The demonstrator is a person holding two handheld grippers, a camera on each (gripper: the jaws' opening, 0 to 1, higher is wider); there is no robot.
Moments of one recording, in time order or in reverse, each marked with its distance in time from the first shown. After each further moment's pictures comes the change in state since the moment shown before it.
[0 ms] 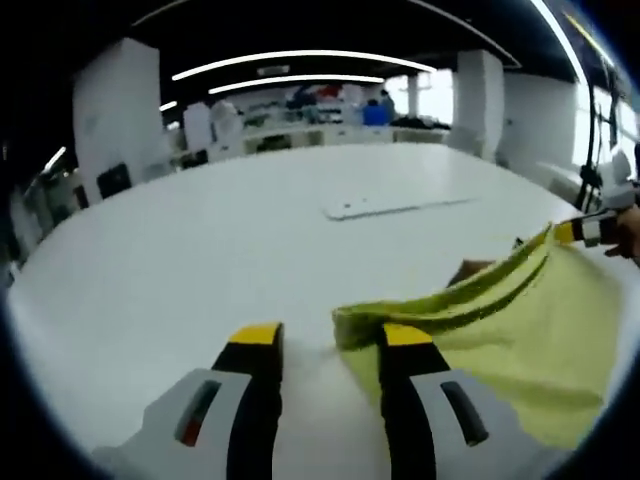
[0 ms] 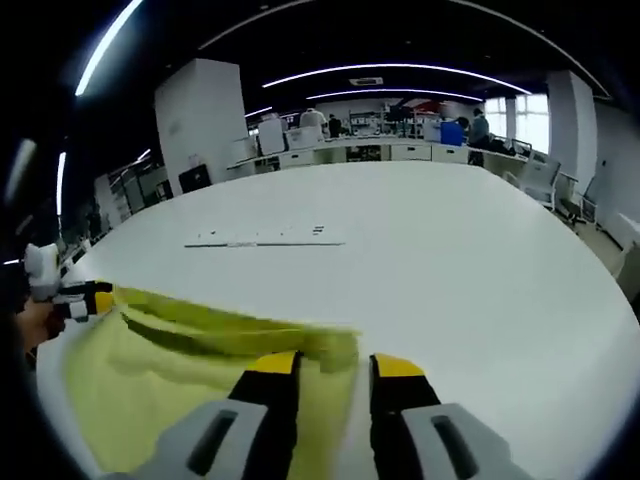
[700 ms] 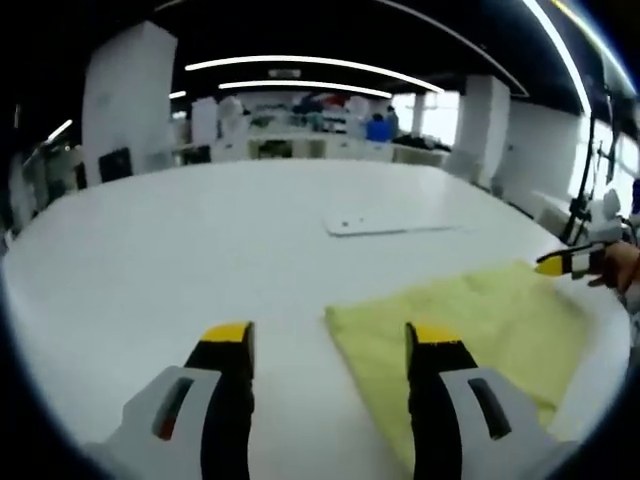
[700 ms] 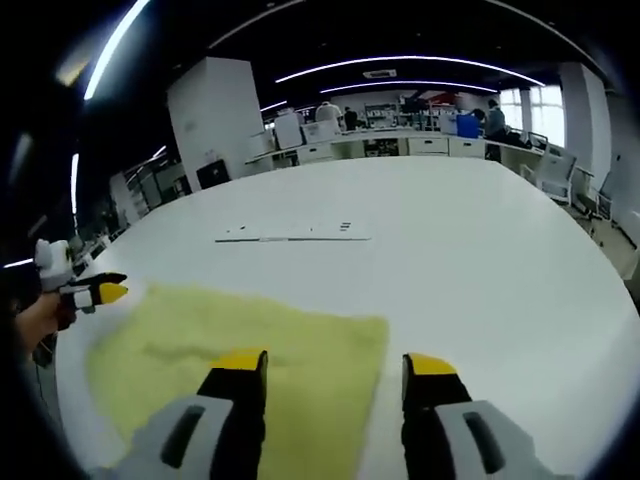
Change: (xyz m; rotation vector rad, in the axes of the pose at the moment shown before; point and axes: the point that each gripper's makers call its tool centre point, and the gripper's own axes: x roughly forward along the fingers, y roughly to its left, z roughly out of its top) left arm -0.051 -0.004 0.006 -0.064 -0.009 -0.076; right arm -0.035 0.025 -0.006 -0.018 0.058 0.109
